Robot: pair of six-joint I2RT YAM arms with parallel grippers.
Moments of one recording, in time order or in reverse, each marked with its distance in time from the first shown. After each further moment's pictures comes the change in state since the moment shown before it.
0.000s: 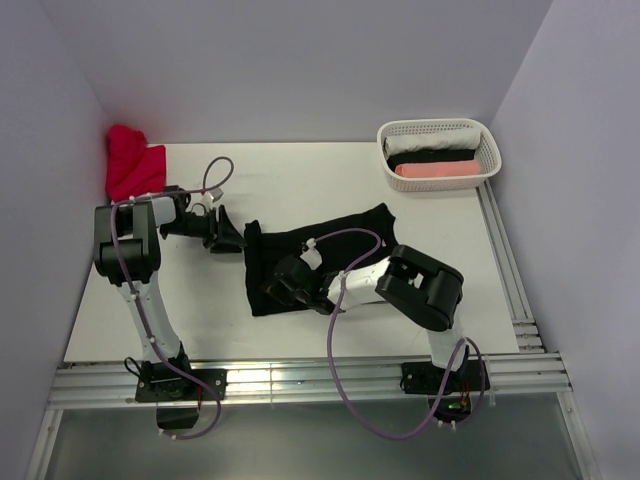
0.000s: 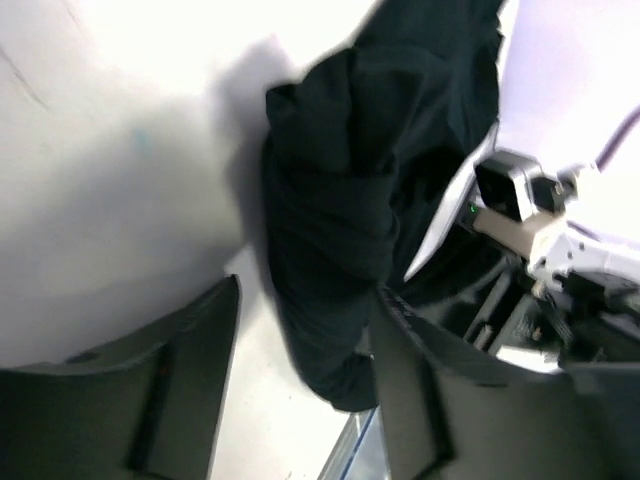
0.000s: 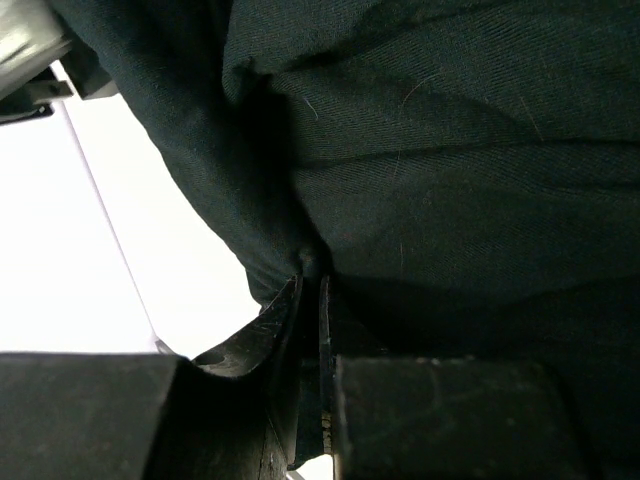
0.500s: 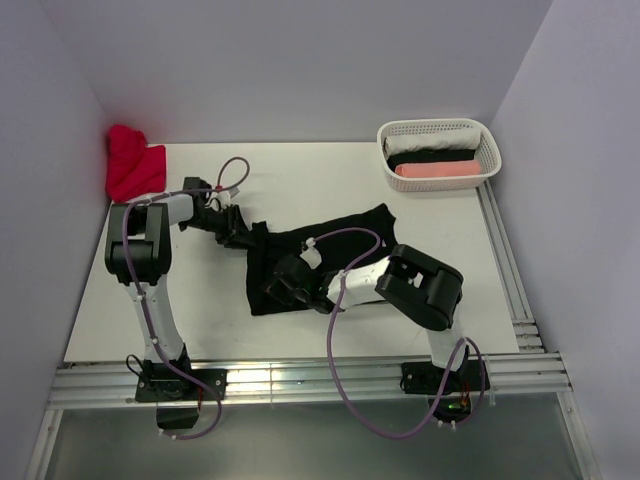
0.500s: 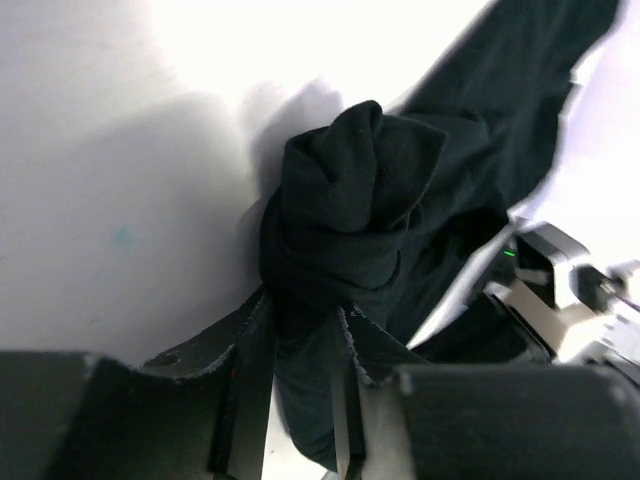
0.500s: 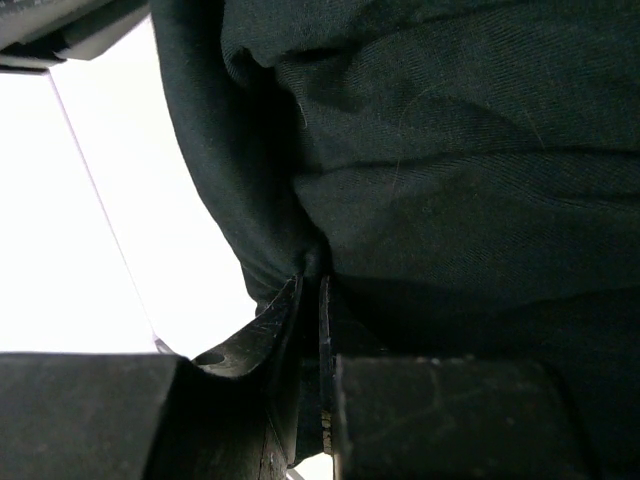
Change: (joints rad) left arm -0.117 0.006 0.017 0.137 -0.200 -0.256; right arm -0.005 0.005 0.004 0.003 -0.010 -0.002
